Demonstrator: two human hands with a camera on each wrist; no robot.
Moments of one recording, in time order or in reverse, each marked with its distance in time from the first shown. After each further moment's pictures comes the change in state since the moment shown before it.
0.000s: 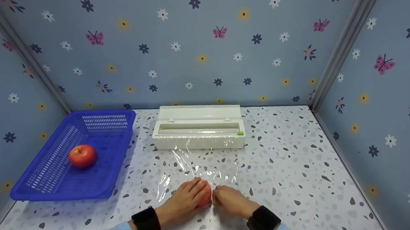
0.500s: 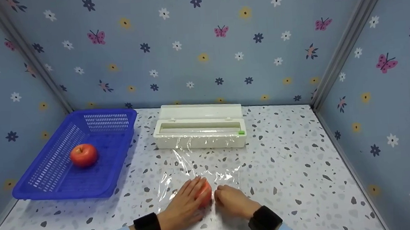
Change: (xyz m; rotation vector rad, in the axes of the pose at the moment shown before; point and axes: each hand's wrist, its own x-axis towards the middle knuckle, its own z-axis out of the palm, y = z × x) left_hand -0.011 0.014 -0.008 0.002 -0.112 -0.099; right_hand -0.002 0.001 0.003 -0.092 0.021 -0.065
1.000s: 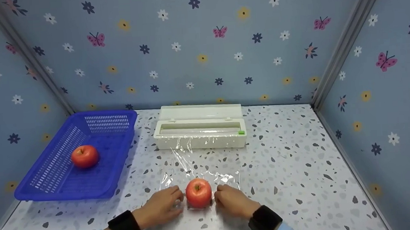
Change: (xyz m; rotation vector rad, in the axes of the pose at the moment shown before) left_hand -0.025 -0.048 -0.016 -0.431 -0.128 -0.146; right_hand -0.003 0.003 0.003 0.002 0.008 -0.033
